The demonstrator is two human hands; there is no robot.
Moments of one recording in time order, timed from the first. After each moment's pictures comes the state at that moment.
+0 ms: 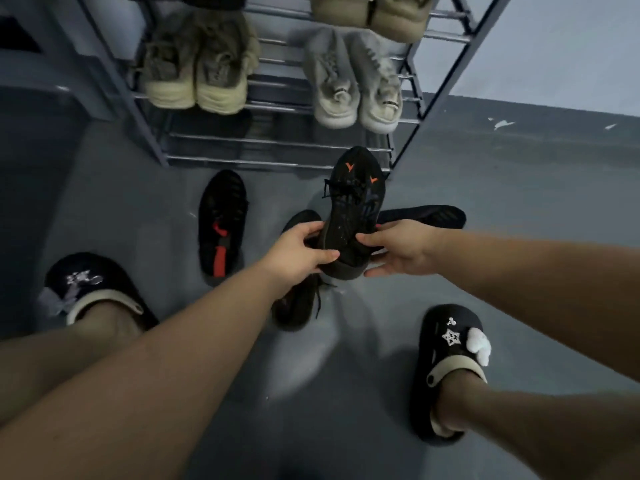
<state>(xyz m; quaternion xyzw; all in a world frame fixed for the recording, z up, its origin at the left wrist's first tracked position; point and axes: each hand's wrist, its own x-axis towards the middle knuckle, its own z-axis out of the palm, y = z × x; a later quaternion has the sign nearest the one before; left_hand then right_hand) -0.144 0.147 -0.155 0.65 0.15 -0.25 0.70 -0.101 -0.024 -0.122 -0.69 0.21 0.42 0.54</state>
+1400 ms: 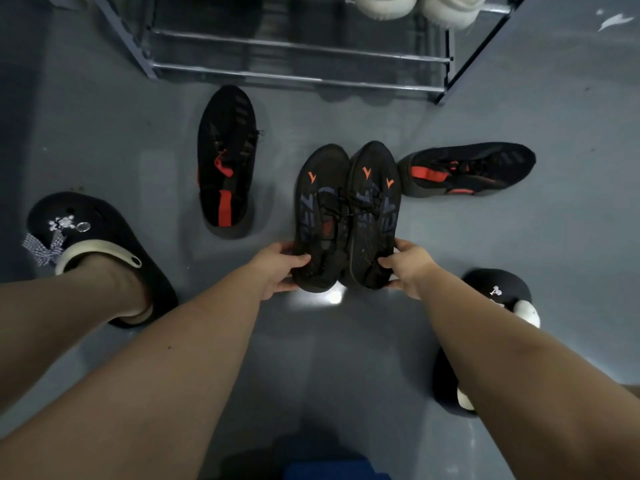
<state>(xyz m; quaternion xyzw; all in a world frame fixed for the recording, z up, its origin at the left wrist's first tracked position) -0.174 0.191 -0.300 0.57 0.39 -0.37 0.62 -0.141 -0.022 -0.280 -0.67 0.38 0.36 0.52</state>
